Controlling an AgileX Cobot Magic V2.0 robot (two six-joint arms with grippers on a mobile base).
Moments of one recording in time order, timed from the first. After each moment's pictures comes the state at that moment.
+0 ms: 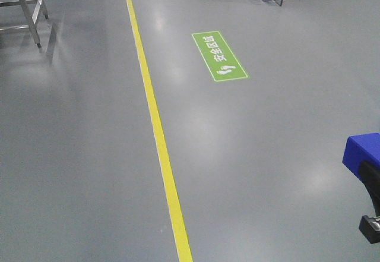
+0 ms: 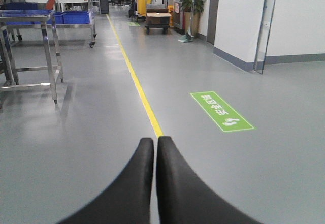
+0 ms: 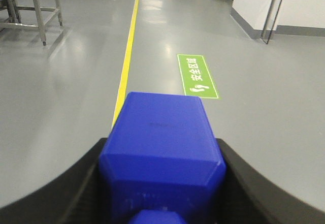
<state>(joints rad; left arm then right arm) 0.02 0.03 0.03 0.01 0.10 -0.04 0.12 0.46 -0.31 0.16 0.18 -0.26</state>
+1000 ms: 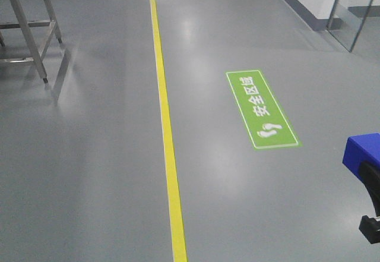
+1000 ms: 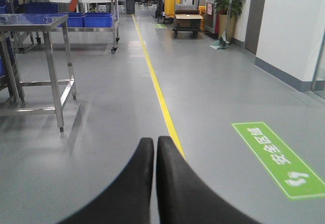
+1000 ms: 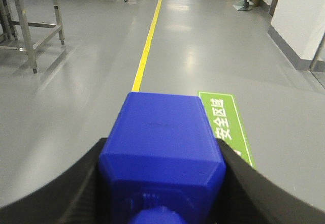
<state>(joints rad) 0.02 0.03 0.03 0.01 0.10 -0.04 0.12 0.46 -0.31 0.16 0.18 -0.26</state>
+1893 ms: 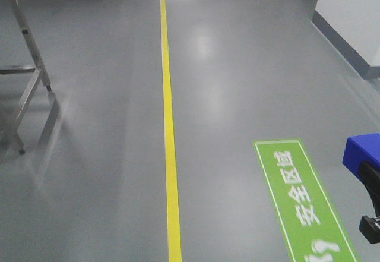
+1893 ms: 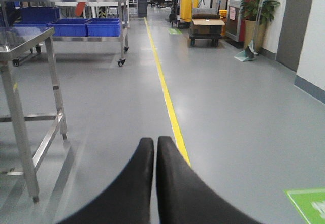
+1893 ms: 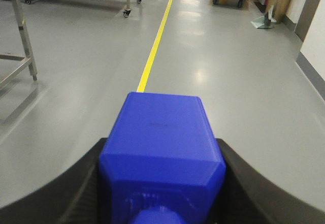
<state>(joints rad) 0.02 0.03 0.03 0.01 0.10 -0.04 0.12 0.46 -0.31 0.16 0.19 -0.26</state>
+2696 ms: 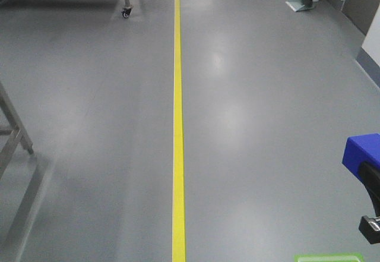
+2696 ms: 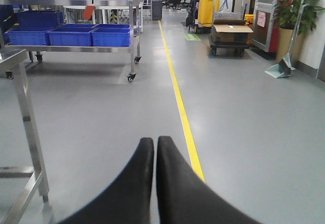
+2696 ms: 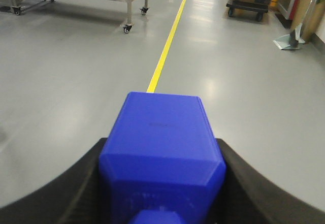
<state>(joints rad) 0.02 0.03 0.03 0.01 0.10 -0.04 0.12 0.46 -0.31 0.16 0.19 -0.26</state>
